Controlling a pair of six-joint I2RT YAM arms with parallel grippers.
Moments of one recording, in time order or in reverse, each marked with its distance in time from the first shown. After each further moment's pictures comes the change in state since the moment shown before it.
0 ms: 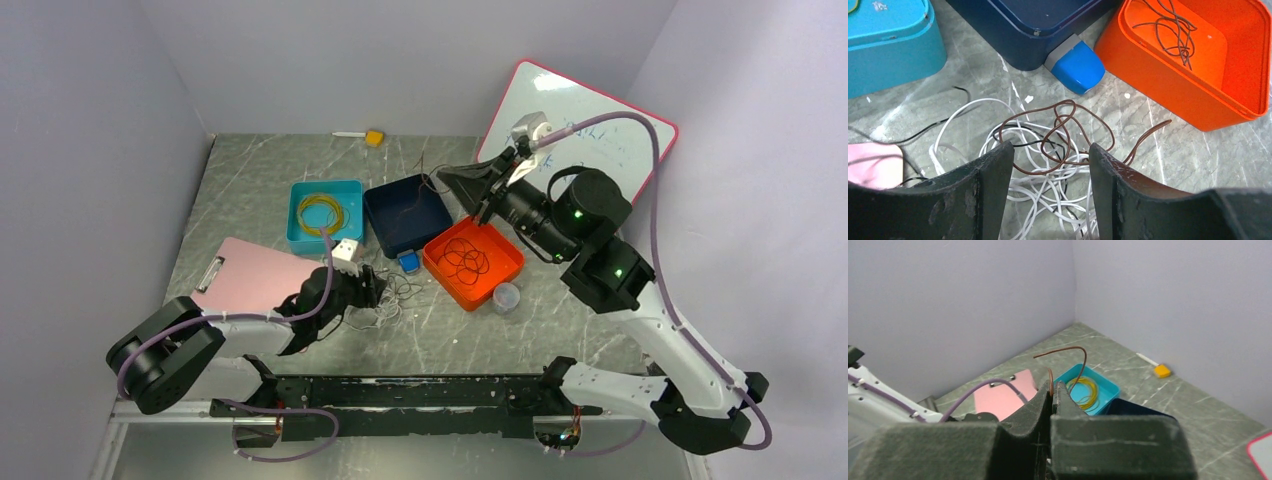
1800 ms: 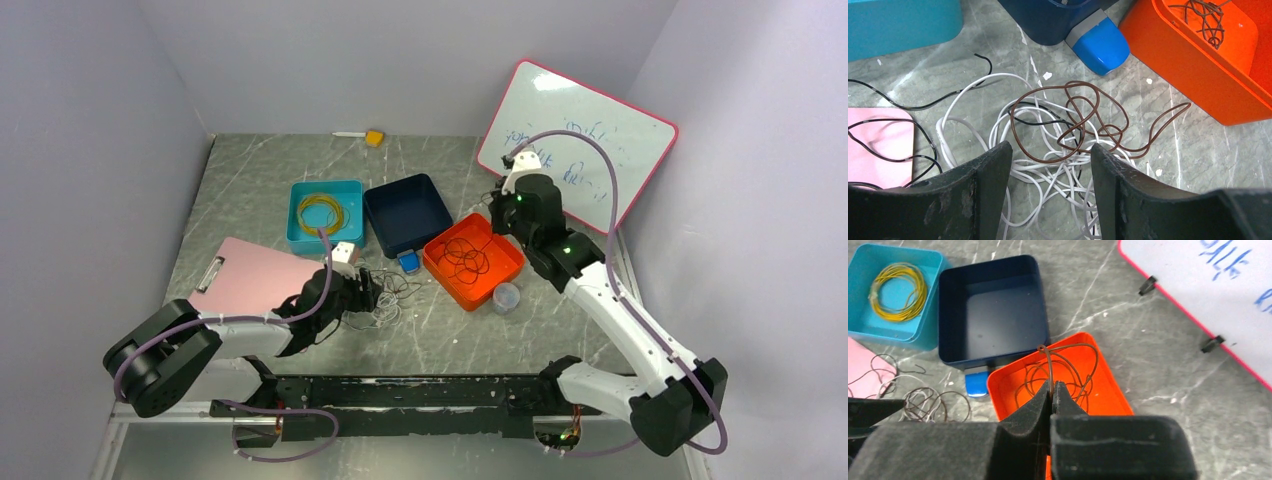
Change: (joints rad) left arm 0.000 -0.020 -0.011 -0.101 -0.041 -0.057; right arm -0.330 0.076 -0.346 -0.150 0.304 0.021
